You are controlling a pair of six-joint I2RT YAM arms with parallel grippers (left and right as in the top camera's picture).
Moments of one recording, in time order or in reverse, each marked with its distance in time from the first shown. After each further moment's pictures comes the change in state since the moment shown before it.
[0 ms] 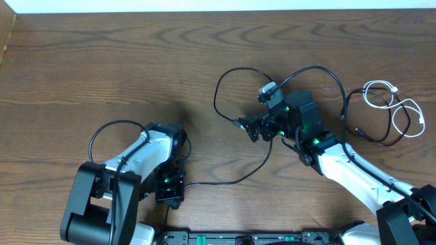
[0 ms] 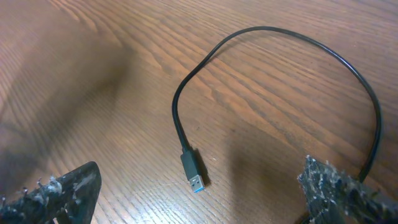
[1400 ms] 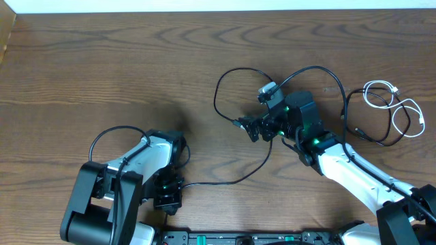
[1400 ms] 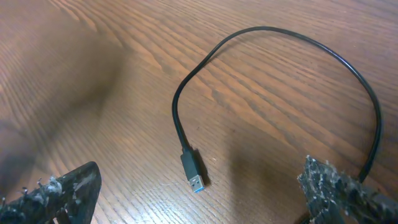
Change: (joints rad) left arm 0.000 0.000 -0.076 0.058 -0.039 -0.012; right arm 0.000 0.000 0.000 0.000 0.000 0.000
